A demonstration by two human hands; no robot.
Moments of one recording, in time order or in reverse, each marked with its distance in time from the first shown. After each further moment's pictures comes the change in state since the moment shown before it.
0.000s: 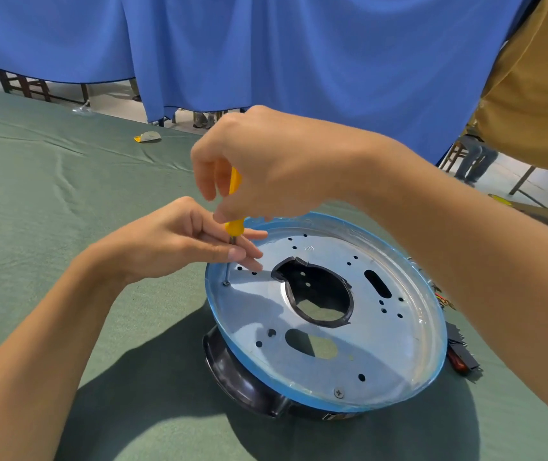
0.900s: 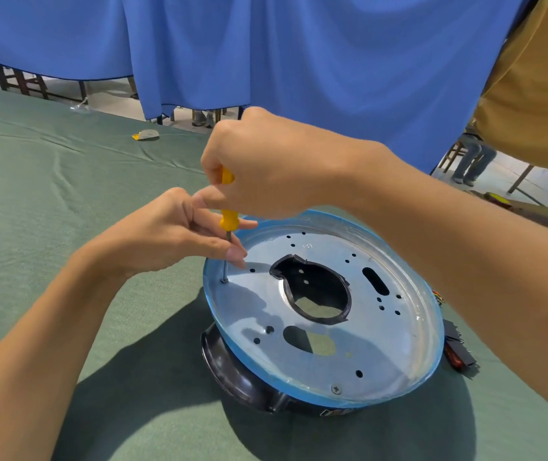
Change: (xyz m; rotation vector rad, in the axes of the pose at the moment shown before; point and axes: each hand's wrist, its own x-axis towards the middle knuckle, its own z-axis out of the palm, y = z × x) left_hand 0.002 -0.001 -0.002 0.005 0.117 0.032; right_hand 0.003 0.004 0.008 -0.119 0.078 0.029
